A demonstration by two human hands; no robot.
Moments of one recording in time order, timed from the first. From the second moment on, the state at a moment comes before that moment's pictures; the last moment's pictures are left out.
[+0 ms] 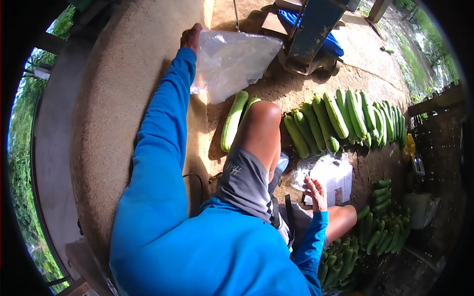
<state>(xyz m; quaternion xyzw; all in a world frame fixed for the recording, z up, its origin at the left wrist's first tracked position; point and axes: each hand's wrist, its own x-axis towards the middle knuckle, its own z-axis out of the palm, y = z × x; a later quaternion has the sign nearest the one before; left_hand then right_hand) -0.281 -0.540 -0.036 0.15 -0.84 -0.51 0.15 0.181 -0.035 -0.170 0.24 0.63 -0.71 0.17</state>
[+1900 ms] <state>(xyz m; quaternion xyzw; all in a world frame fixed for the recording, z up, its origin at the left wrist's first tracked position) -0.025 -0.235 -0.051 -0.11 -0.68 -0.60 -0.40 0.180 0.012 -0.084 0.17 0.50 -0.85 -0.06</state>
